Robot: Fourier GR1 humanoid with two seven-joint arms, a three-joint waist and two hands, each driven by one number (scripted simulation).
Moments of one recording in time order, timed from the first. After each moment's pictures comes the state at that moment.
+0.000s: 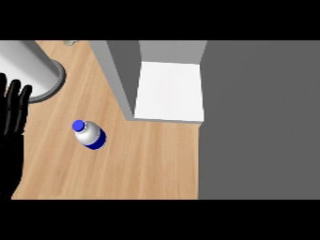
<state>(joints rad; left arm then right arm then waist) 0.01 0.09 0.00 -2.10 0.00 0.06 0.00 0.01 -0.07 0.02 -2.10 0.01 0.01 0.03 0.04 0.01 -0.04</state>
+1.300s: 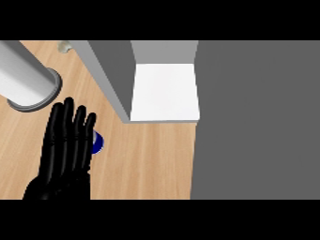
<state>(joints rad) -0.06 0.00 -0.63 -2.26 -0.41 0.69 0.57 0.36 -0.16 -0.05 -2.40 -0.32 0.21 0.23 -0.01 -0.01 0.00</state>
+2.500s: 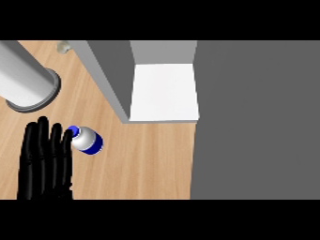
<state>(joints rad) 0.05 0.03 -0.68 -2.31 -0.64 0.78 0.69 0.45 -0.15 -0.14 -2.40 -0.39 0.30 0.21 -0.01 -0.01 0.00</state>
